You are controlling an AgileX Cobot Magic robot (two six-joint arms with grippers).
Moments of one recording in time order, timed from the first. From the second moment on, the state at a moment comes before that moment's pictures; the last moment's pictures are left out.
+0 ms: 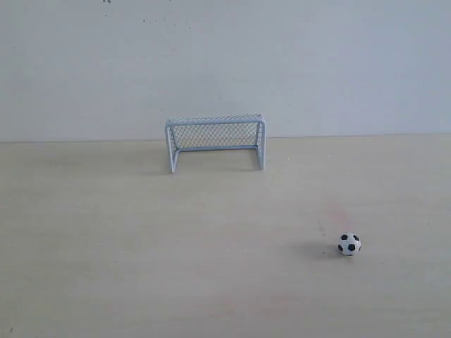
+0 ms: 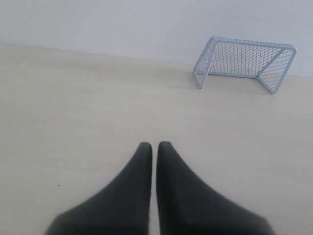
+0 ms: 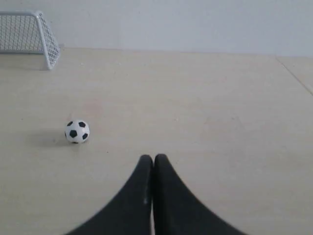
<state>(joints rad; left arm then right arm) 0.05 0.00 0.00 -0.02 0.31 -0.13 0.00 0.01 0.00 -0.03 0.34 0.00</state>
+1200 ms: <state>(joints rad) 0.05 0.00 0.00 -0.02 0.31 -0.13 0.13 0.97 -1.20 -0.27 1.20 -0.56</state>
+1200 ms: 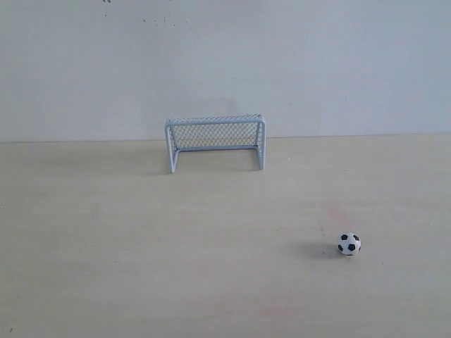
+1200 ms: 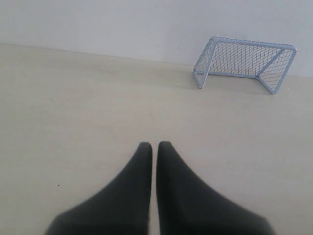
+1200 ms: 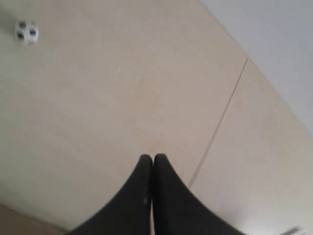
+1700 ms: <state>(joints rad) 0.05 0.00 0.00 -0.02 0.31 -0.13 0.23 1.34 -1.20 -0.21 1.04 -1.40</state>
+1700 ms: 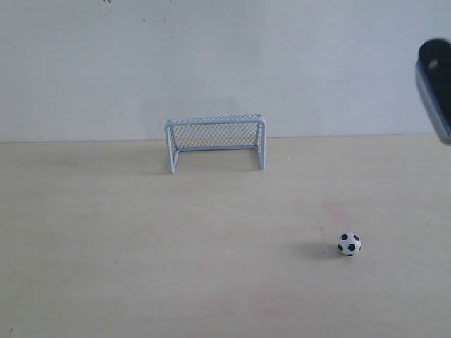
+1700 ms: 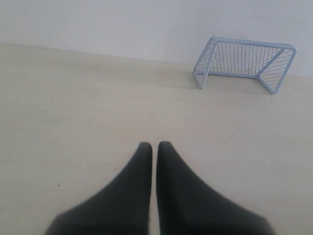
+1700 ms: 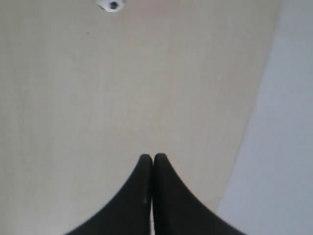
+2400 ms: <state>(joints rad) 0.05 0.00 0.00 -0.02 0.31 -0.13 0.19 1.82 -1.21 0.06 0.97 -1.97</state>
